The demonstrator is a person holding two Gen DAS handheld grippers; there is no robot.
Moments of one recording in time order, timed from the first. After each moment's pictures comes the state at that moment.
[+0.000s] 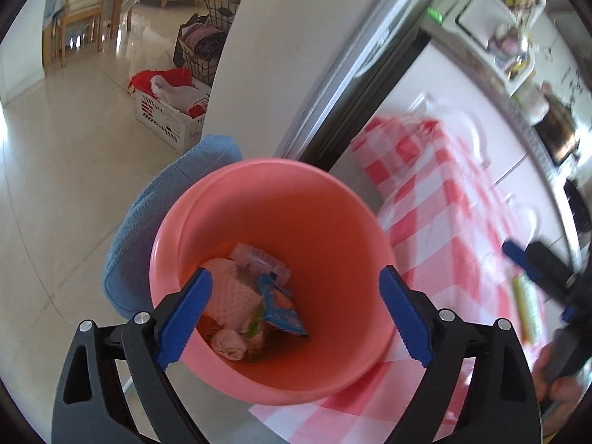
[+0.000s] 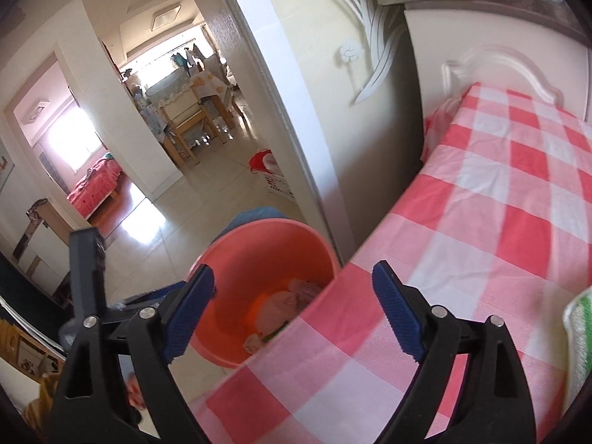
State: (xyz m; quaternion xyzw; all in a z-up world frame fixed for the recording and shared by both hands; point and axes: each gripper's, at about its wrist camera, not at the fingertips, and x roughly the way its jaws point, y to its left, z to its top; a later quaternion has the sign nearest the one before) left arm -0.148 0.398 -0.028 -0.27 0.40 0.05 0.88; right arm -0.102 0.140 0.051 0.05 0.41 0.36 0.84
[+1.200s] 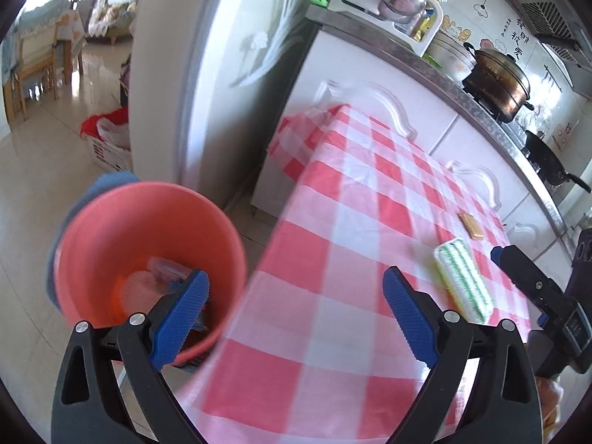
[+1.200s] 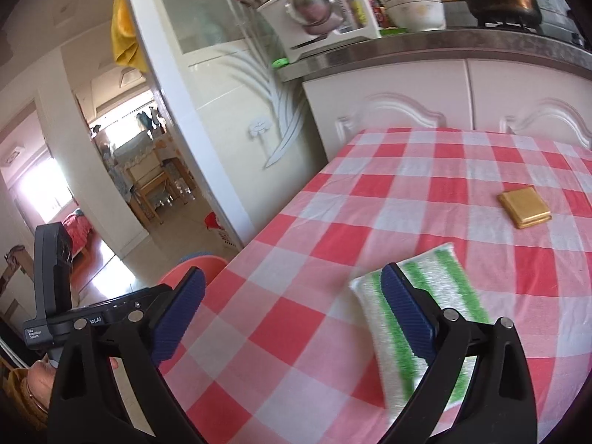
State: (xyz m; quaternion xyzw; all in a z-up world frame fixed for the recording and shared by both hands) left arm -0.139 0.252 0.035 -0.19 0.38 -0.02 0.90; right arm -0.123 -0.034 0.077 0.10 0.32 0.27 0.90
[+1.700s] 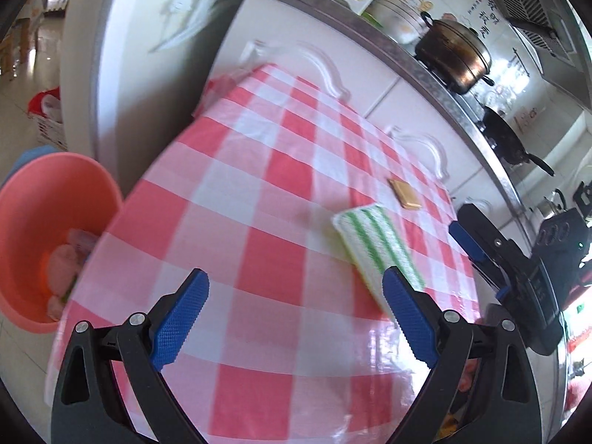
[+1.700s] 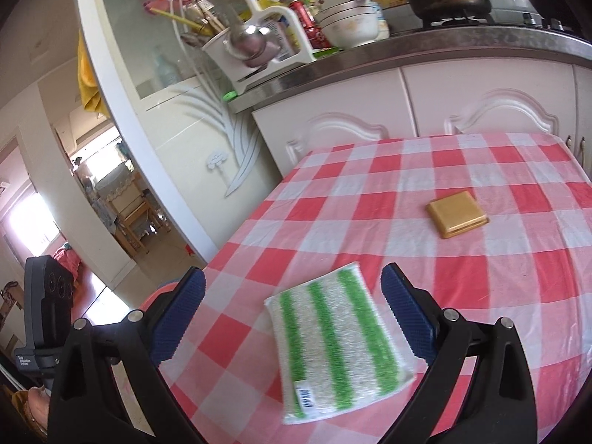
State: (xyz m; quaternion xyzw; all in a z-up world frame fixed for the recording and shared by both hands) left arm -0.122 0.162 0.039 -0.22 0.42 -0.12 0.87; right arm -0.111 -0.116 0.082 0.15 0.31 0.22 0.91
